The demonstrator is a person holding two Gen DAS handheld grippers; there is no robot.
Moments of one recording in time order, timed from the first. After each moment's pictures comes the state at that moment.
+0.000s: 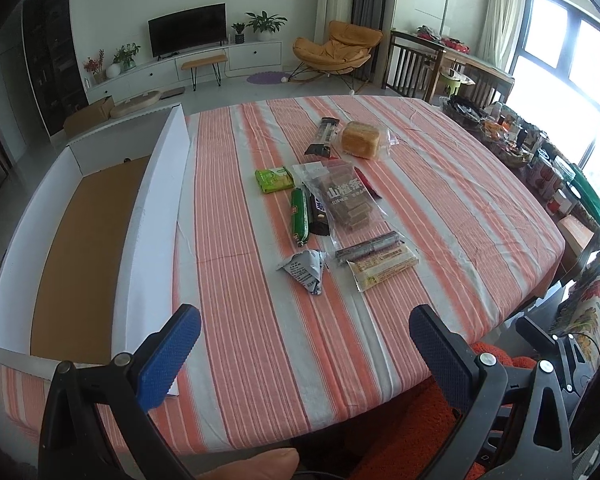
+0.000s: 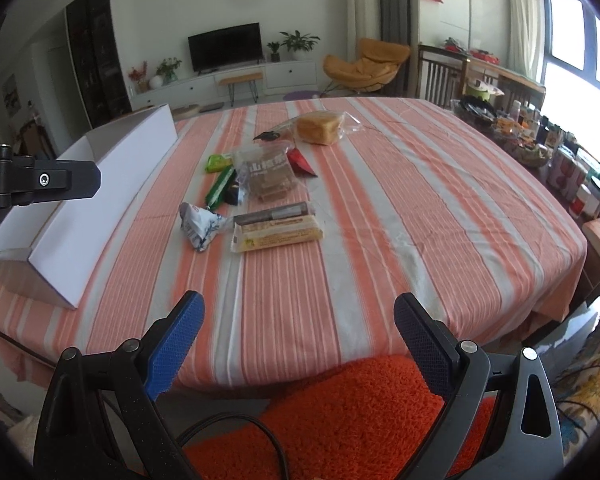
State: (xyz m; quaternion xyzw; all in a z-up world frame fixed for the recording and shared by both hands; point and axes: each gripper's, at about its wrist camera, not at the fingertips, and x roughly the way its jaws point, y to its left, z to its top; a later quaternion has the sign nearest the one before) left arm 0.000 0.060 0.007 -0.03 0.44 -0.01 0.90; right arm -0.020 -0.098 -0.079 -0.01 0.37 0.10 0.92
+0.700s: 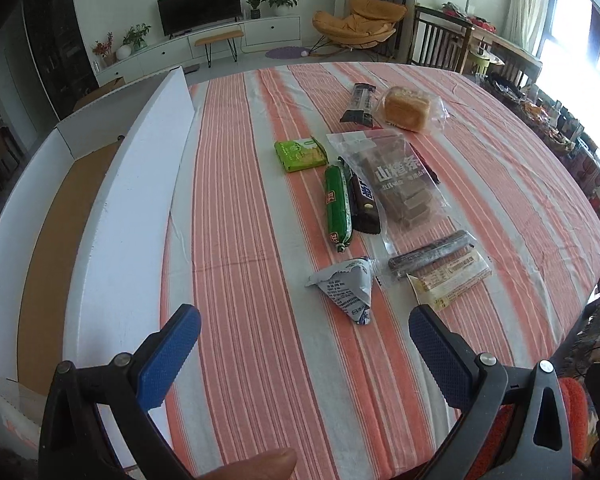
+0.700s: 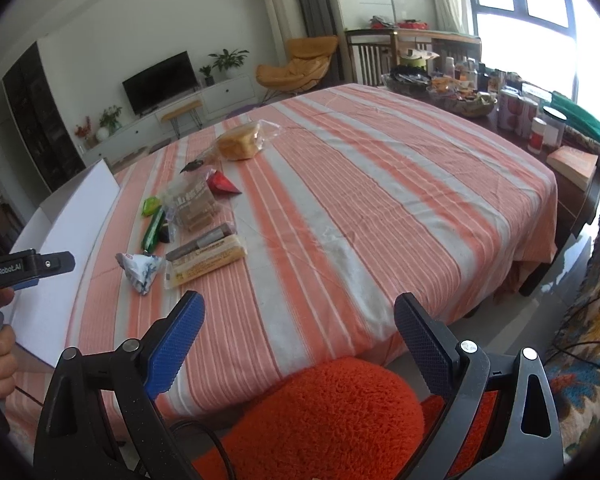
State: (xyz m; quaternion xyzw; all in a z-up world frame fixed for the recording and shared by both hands) left arm 0.088 0.070 -0.072 -0.01 0.48 0.02 0.88; right arm -0.010 -0.155 -0.084 0.10 0.36 0.02 0.93
